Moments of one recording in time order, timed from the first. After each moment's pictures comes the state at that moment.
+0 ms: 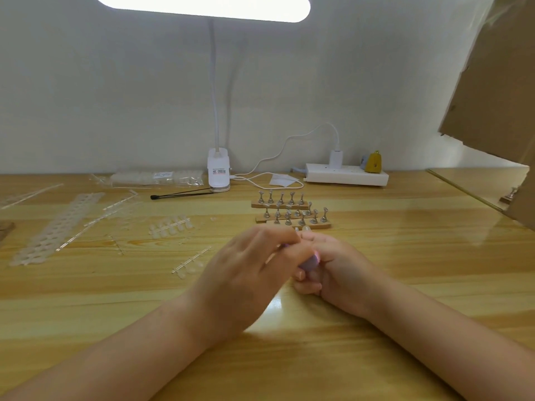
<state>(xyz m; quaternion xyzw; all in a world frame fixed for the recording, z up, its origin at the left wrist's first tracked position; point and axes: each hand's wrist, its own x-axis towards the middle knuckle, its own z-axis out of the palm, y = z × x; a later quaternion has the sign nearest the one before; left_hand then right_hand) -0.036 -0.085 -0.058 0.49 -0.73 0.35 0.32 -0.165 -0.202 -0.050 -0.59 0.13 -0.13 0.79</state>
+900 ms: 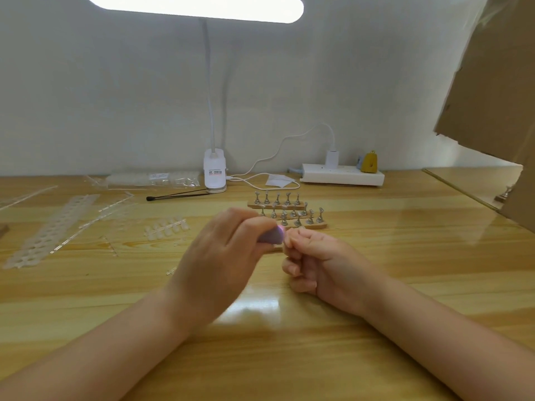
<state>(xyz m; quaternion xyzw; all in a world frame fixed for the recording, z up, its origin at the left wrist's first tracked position) -0.027 -0.080 -0.044 0.55 -0.68 0.32 0.37 -0.166 -0.205 -0.050 -0.56 0.11 -0.13 0.81</state>
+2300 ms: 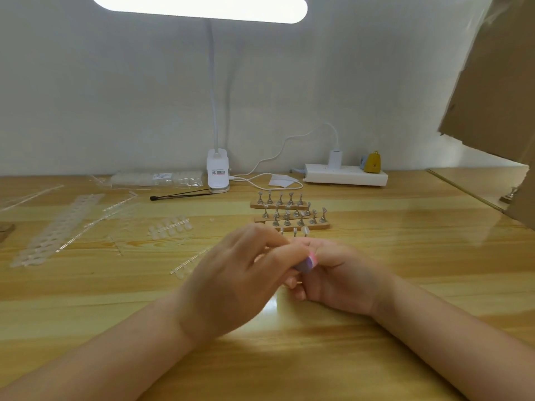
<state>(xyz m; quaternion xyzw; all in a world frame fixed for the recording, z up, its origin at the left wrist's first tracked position) -0.038 -0.077 -0.046 0.46 -0.74 0.33 0.36 -0.168 -0.209 -0.048 -0.57 0.03 -0.03 0.82</state>
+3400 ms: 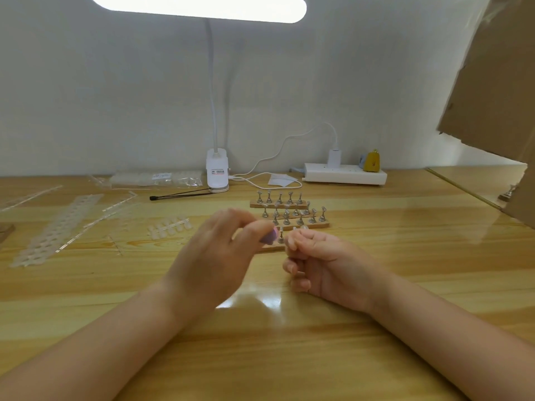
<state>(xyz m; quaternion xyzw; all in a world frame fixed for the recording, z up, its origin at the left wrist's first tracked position) -0.014 -0.080 -0.047 0.52 -0.70 0.37 0.32 -0.167 -0.207 -0.051 -0.56 0.08 -0.10 0.82</state>
